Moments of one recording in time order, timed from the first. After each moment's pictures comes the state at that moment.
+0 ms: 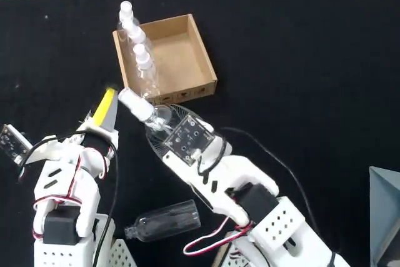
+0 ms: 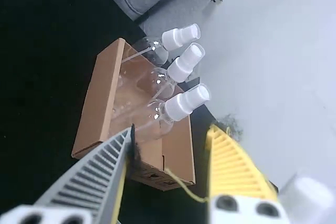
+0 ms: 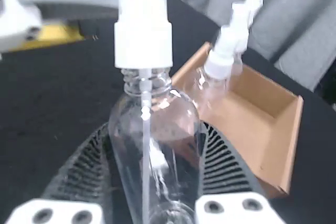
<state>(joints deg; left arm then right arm) -2.6 -102.6 76.4 48.0 49.5 -41.6 -71.9 73.8 28.5 16.5</state>
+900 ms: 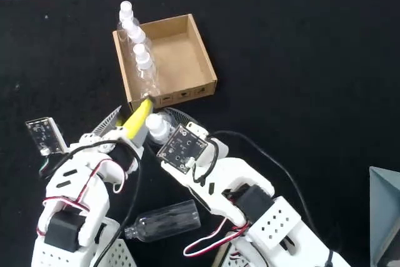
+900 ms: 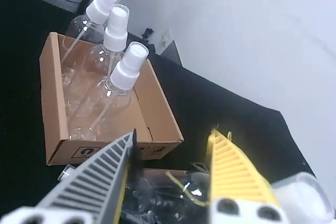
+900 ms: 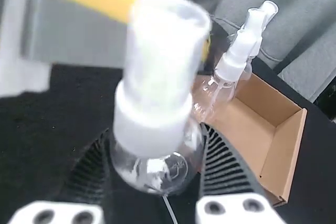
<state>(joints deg) 11.4 -103.3 75.4 47.8 32.4 -42.3 -71.9 76.3 26.0 21.1</state>
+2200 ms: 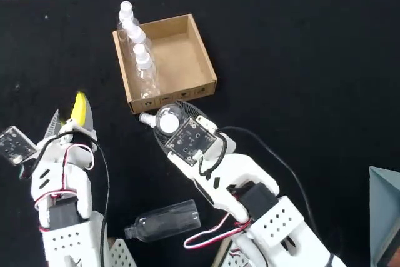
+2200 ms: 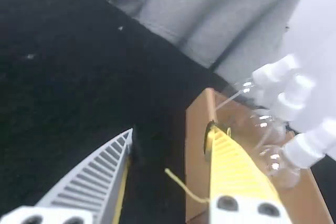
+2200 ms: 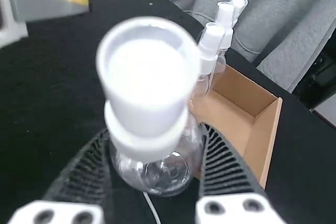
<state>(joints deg) -19.4 -102.5 95.6 27.5 27.7 -37.6 -72.0 76.2 25.9 21.2</state>
